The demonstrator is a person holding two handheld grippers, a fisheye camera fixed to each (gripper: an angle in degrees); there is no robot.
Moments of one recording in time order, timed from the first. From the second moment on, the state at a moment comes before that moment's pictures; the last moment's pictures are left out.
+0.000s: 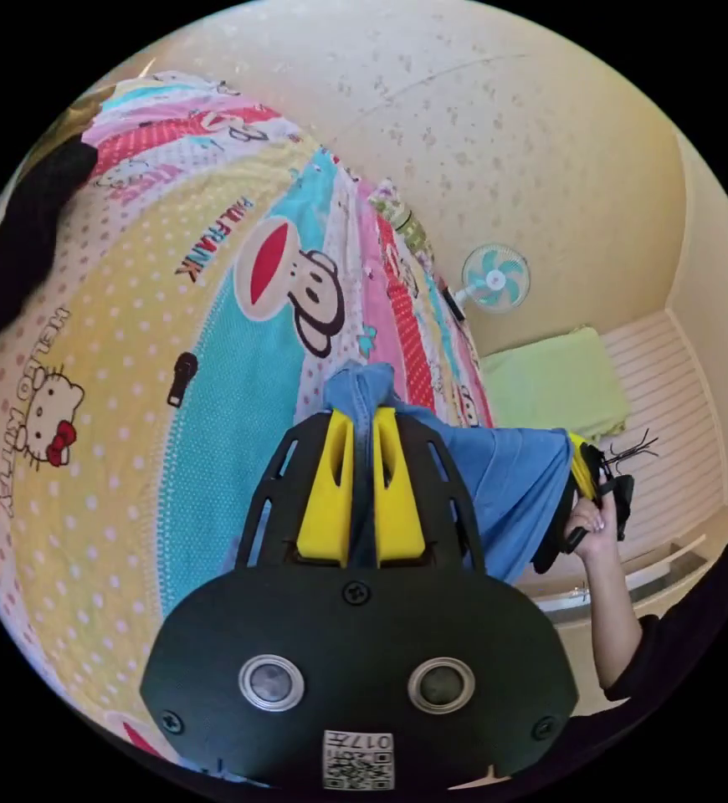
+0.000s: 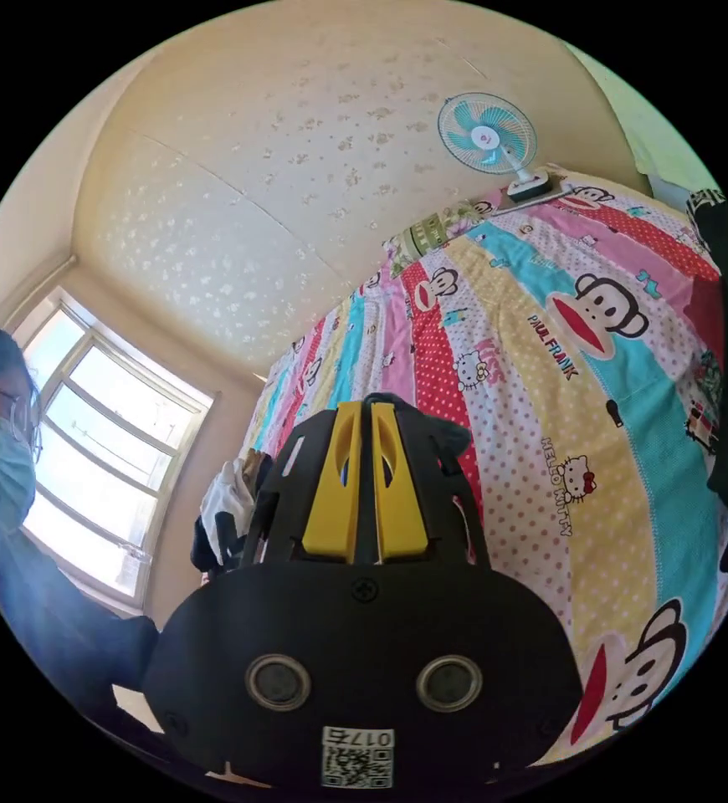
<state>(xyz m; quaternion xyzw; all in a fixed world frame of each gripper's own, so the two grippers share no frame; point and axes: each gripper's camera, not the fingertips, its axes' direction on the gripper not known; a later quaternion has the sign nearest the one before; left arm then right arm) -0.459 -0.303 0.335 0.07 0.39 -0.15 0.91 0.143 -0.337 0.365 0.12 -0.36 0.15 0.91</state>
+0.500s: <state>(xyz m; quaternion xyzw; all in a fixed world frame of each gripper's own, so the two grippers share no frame) -0.502 -0.399 0.350 0.01 0.22 -0.07 0.97 0.013 -0.480 0.513 -0.02 -0.32 0.03 0.95</state>
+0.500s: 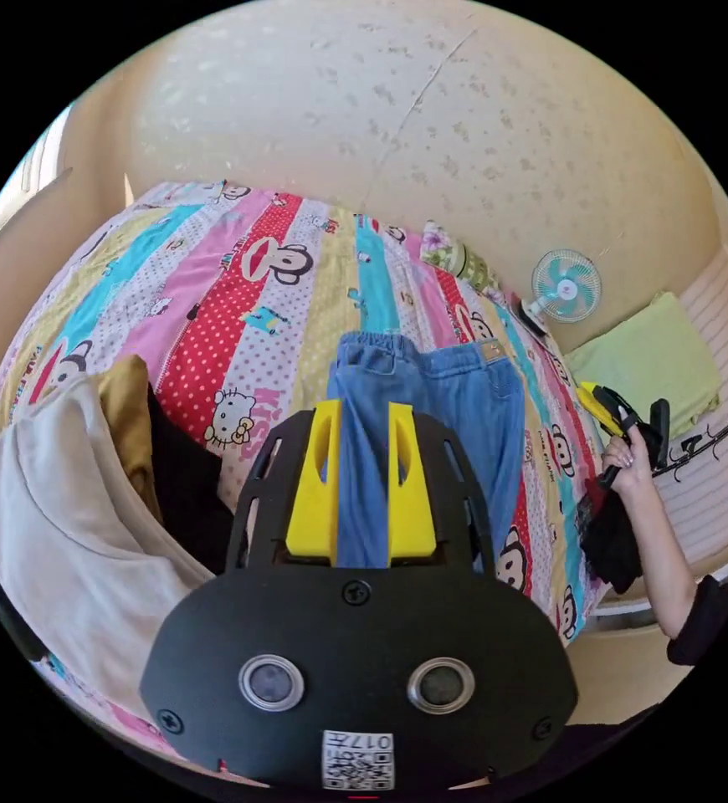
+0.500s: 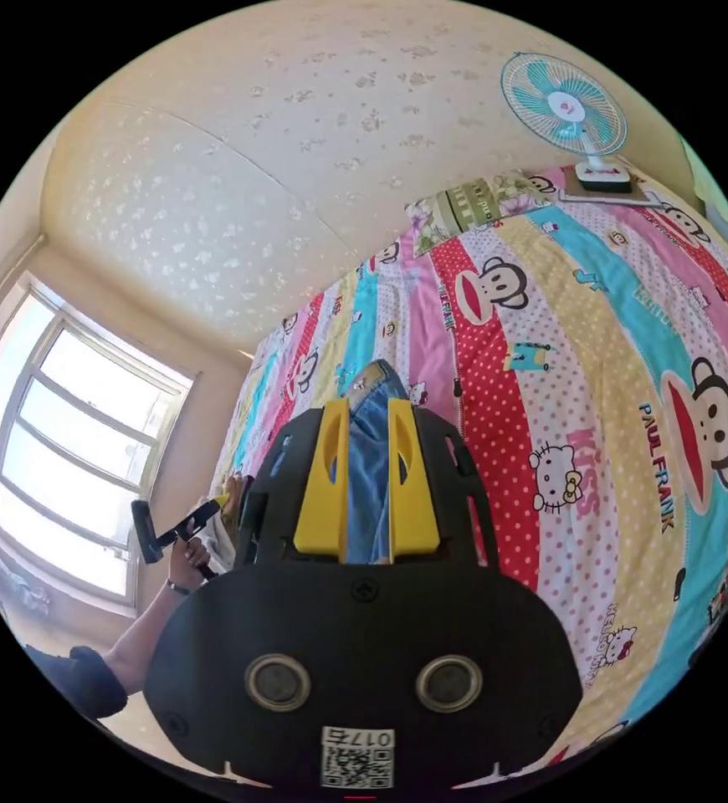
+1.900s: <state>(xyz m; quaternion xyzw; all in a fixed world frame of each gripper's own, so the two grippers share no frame) -0.336 -0.011 0.232 -0.27 0.23 -0.10 0.93 -0.080 -0.133 0.380 -0.27 -0.24 -0.07 0.93</state>
